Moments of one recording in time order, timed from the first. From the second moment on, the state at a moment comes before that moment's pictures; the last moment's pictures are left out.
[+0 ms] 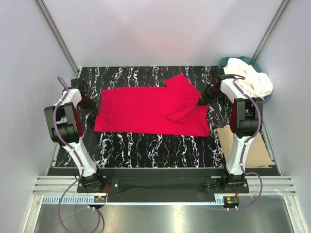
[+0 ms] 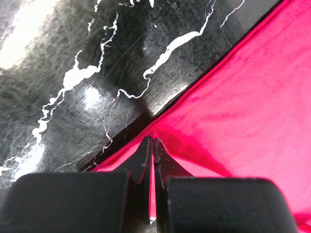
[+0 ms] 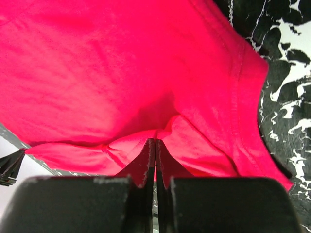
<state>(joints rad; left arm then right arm) 0.25 1.93 1.40 -0.74 0.08 -0.62 0.06 2.06 1.64 -0.83 -0.31 0.71</state>
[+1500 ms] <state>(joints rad) 0.11 1.74 1.11 -0.65 0.36 -0.51 0.01 1.80 1.18 -0.86 -0.40 0.32</state>
